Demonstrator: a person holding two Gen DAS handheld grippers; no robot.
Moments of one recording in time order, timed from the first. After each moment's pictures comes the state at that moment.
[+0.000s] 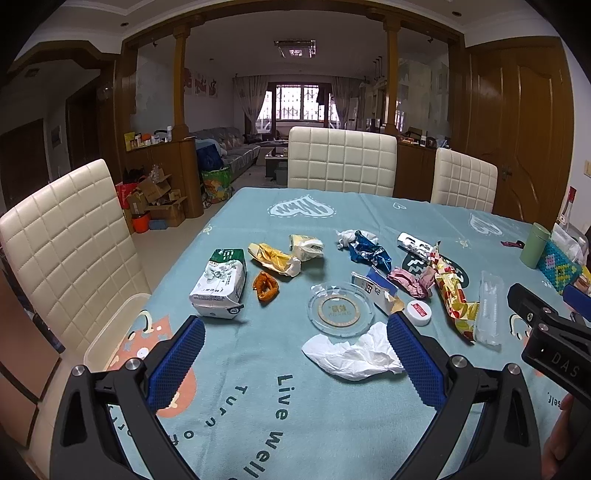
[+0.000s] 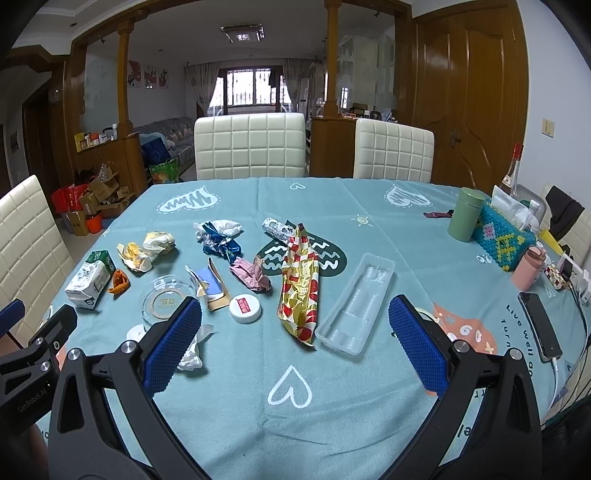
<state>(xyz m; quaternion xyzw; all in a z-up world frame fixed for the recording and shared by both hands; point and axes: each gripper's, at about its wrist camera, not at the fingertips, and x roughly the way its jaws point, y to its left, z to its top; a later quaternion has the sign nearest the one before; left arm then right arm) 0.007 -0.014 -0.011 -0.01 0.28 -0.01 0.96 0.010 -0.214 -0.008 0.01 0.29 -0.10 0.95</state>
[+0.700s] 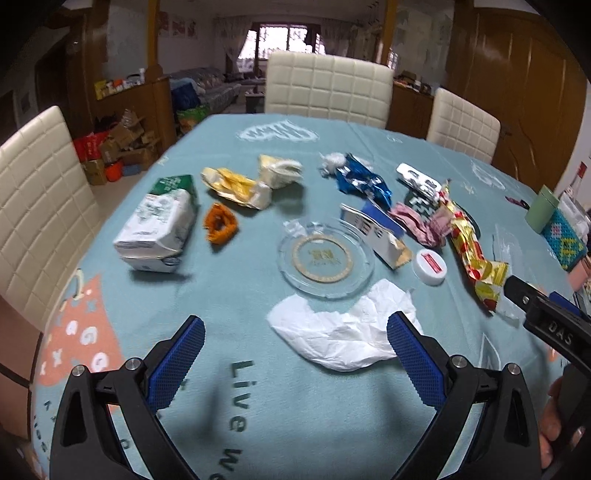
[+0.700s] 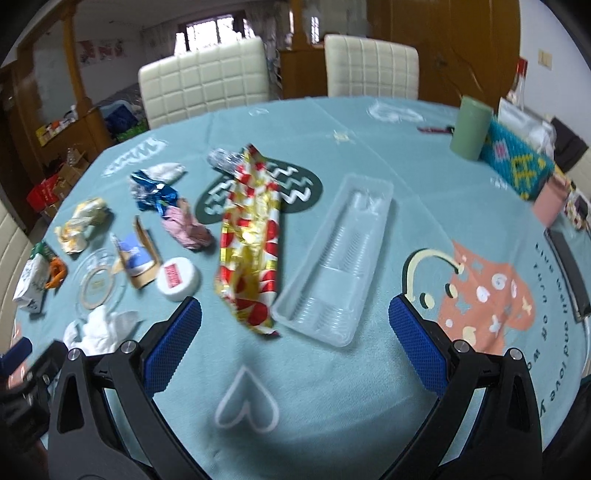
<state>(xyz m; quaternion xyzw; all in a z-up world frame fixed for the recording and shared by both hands) 0.076 -0.029 -0.074 -0.02 0.41 -0.06 0.91 0.086 -0.273 -0.085 0.09 0.41 -0.14 0.90</state>
